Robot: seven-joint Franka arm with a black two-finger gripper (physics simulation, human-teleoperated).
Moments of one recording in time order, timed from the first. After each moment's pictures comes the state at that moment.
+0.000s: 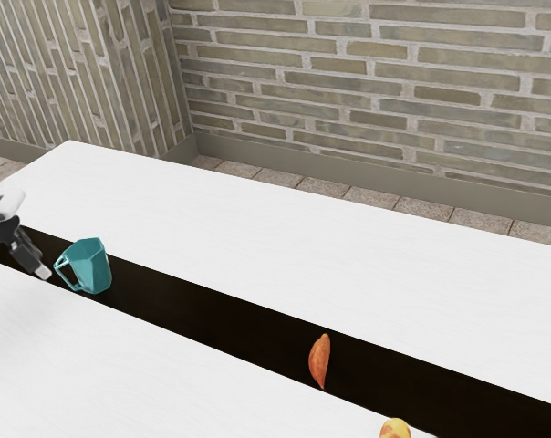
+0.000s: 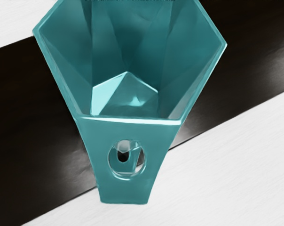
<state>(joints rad) 0.04 0.20 0.66 -2.14 -0.59 2.26 1.54</state>
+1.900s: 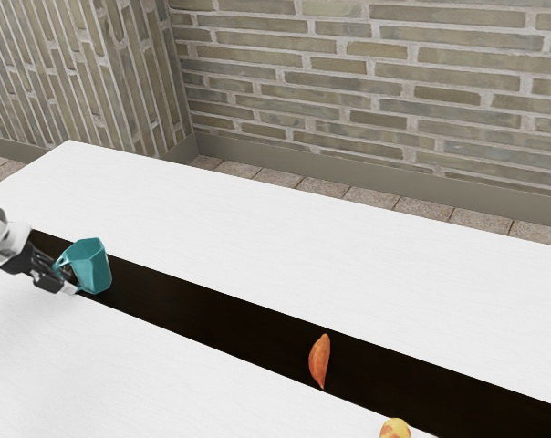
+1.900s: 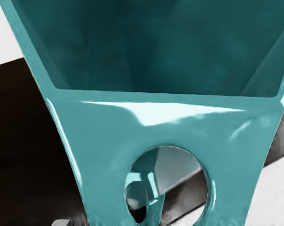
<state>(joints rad) 0.13 0.40 0.59 -2.12 -1.11 2.26 1.99</state>
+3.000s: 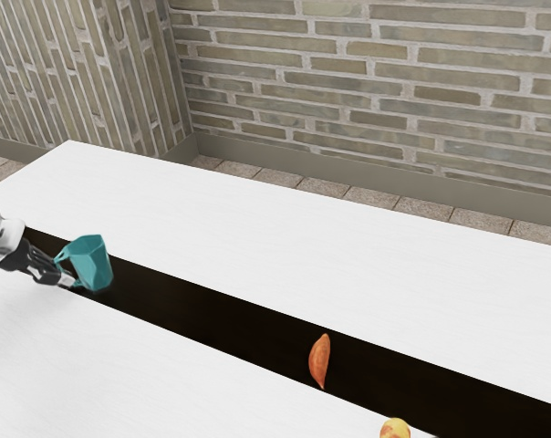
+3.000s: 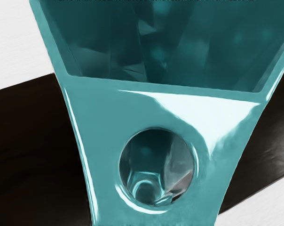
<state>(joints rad) 0.15 0.39 0.59 -2.12 -1.15 2.25 2.01</state>
